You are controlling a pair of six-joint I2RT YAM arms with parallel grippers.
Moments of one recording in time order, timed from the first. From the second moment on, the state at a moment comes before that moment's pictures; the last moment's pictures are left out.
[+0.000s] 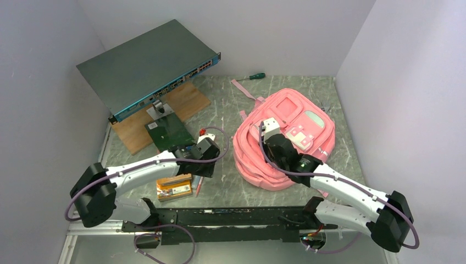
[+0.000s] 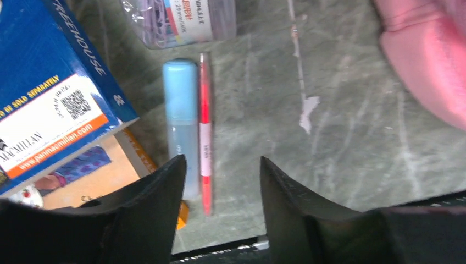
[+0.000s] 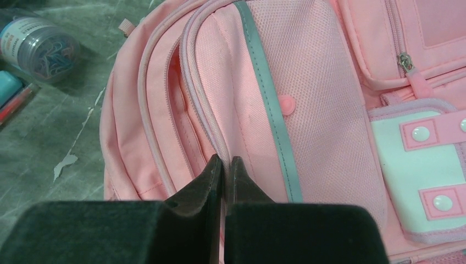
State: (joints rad) left arm -0.91 1.30 0.84 -0.64 -0.24 -0.65; right arm 0.81 0.99 0.65 -0.25 0.39 0.16
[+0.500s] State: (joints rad) left arm -0.85 1.51 0.89 -0.65 -0.32 -0.55; right arm 0.81 0.96 0.65 -0.27 0.38 0.16
